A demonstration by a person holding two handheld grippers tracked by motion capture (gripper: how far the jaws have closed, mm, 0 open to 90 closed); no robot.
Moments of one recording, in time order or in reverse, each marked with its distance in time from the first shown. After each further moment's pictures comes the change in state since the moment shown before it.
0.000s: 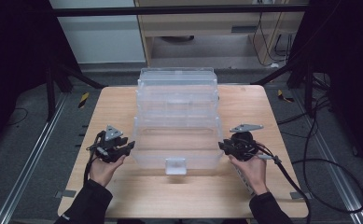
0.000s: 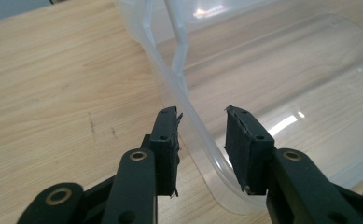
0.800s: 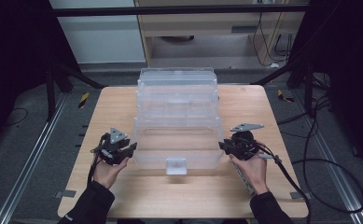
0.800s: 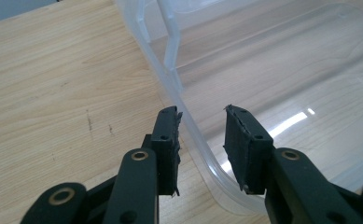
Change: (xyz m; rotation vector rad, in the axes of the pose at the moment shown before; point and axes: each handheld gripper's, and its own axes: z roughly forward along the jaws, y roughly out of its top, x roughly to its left) left arm -0.013 -0.002 0.000 0.032 0.086 -0.011; right arm -0.003 0.001 0.000 0.004 0.013 0.001
